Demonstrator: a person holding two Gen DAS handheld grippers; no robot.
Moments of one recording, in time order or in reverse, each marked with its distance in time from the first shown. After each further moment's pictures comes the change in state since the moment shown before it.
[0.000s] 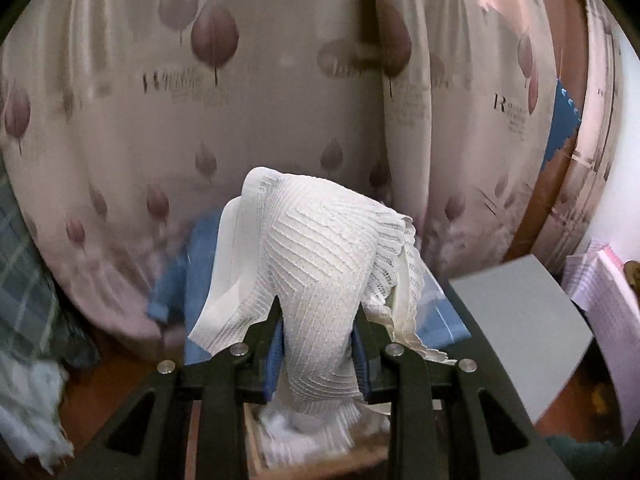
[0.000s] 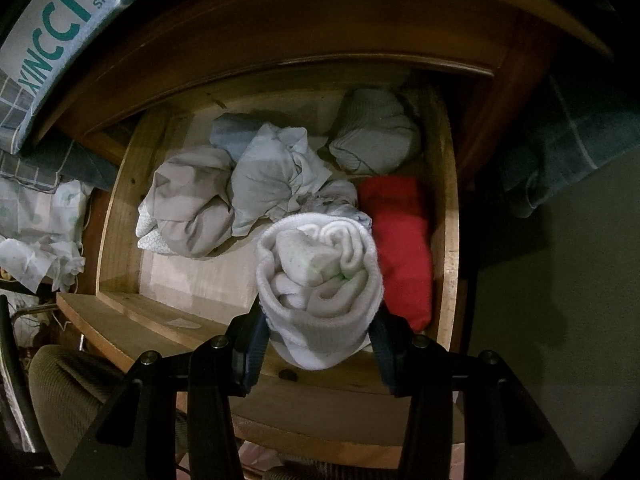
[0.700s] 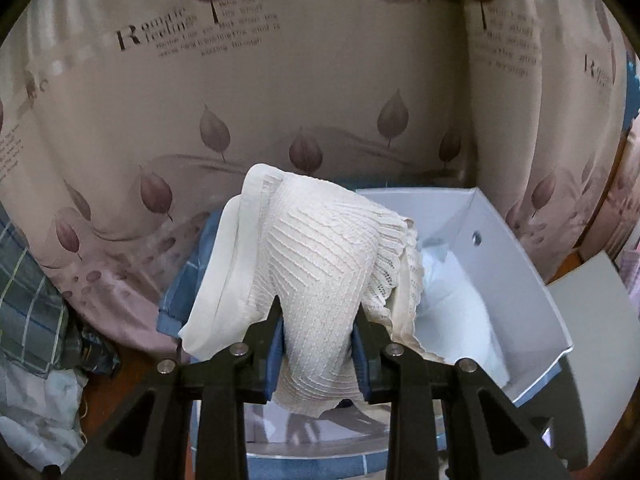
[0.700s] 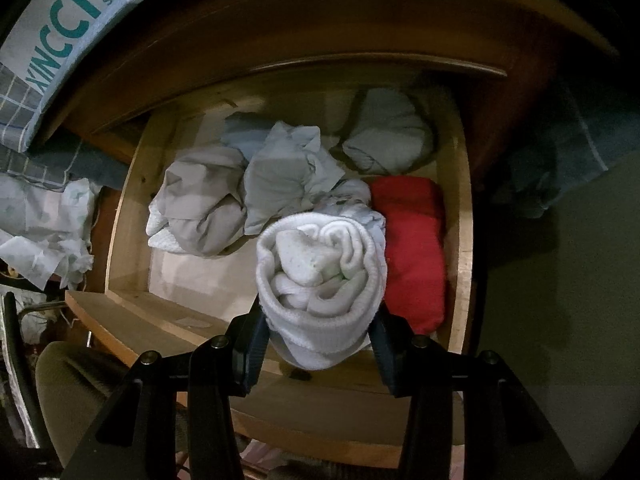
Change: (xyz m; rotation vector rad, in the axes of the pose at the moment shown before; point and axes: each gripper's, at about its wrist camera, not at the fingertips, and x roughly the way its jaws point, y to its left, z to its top) left arm 0.173 0.032 0.019 0.008 0.139 0.153; right arm 0.001 0.001 0.001 -0.007 0.005 0.043
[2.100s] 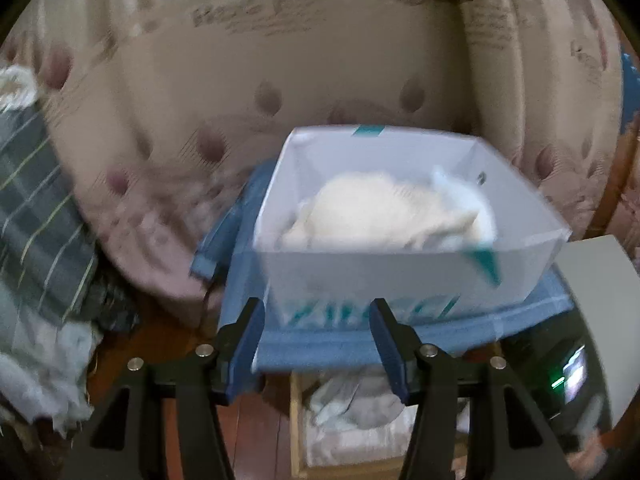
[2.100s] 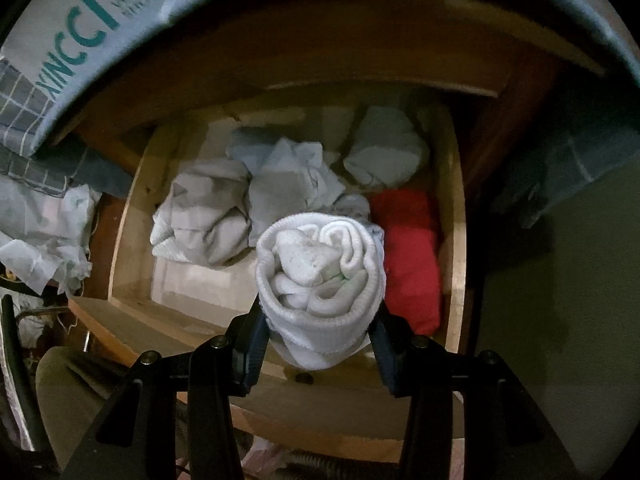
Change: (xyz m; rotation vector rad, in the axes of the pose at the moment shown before) left arm -0.058 0.014 -0.133 -0.095 -0.026 0.107; right arm -0.017 0.005 -0.005 -0.018 -0.091 -0.019
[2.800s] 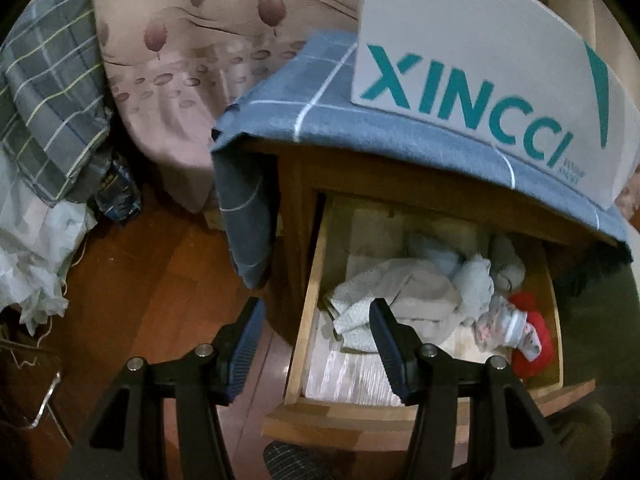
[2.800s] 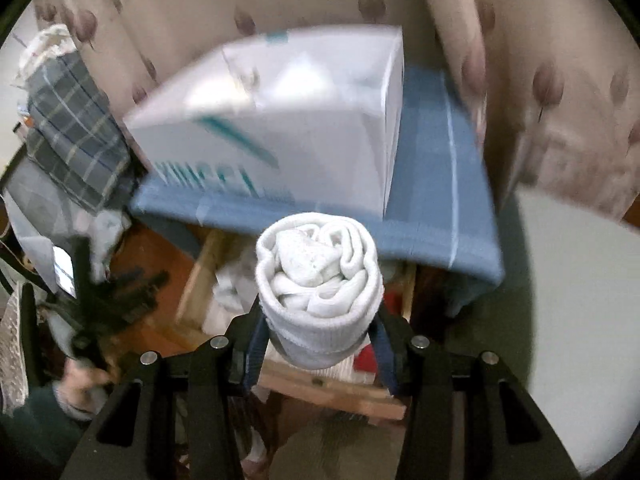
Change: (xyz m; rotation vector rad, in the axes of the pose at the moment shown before) left arm 0.074 0.028 -0.130 -0.207 0.181 0.039; right arm -0.199 0.037 0.036 -0.143 -0.274 -0.004
